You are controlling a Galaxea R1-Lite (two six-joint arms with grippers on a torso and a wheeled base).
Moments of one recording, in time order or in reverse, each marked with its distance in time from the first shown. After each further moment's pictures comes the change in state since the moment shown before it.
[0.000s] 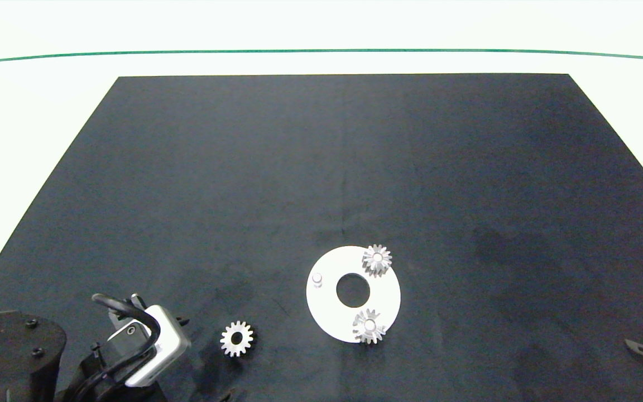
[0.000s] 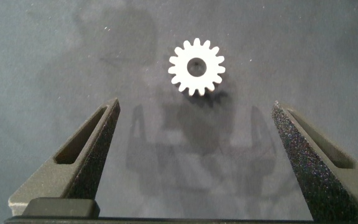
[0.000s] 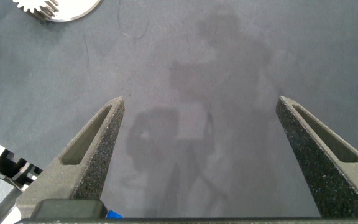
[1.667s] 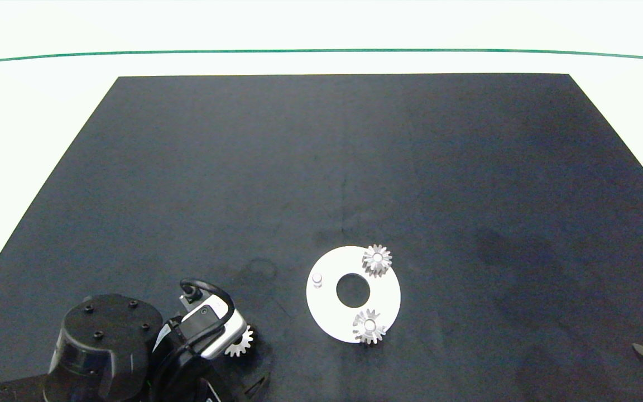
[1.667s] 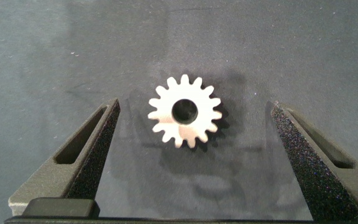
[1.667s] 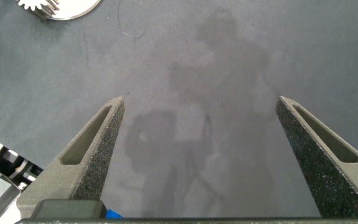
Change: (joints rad) left arm -0.023 0.240 -0.034 -0.162 0.033 -0.011; right arm 0.001 -0.021 0.002 0.006 0.000 -0.016
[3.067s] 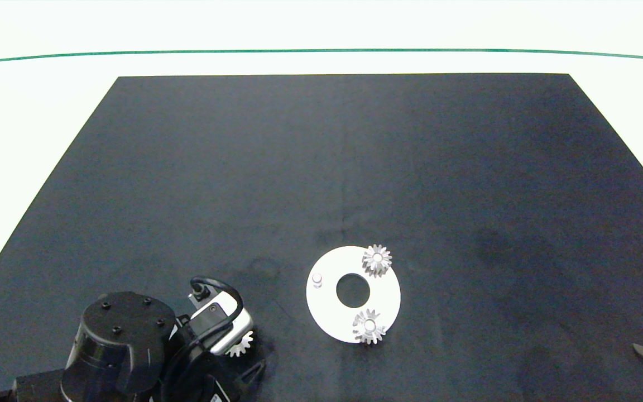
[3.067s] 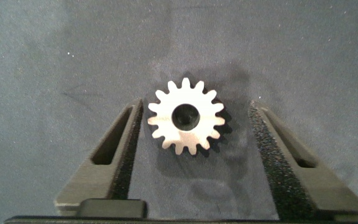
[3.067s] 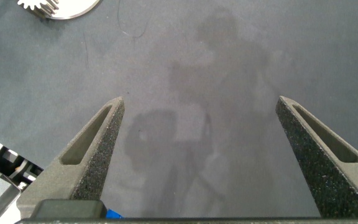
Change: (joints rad) left arm 0.003 0.029 -0.013 -0.002 0.008 -0.005; right arm -0.002 0.000 0.002 0.000 0.001 -0.001
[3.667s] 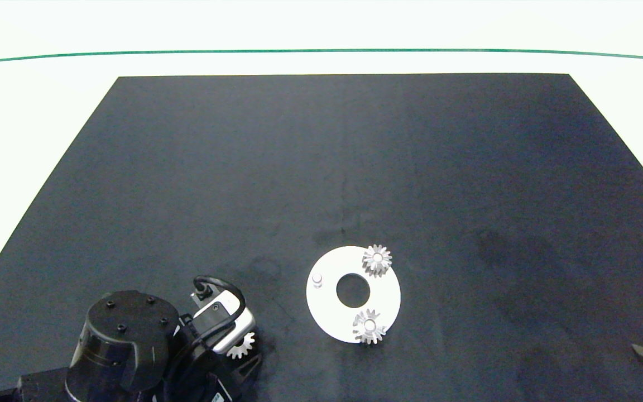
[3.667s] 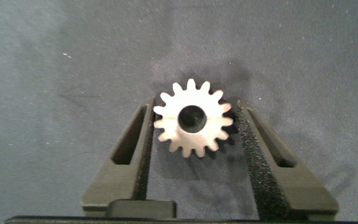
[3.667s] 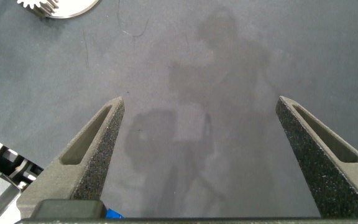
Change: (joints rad) left arm 0.000 0.013 -0.003 -0.001 -0.002 -0.001; right arm -0.001 0.000 0.002 0.000 0.000 0.000
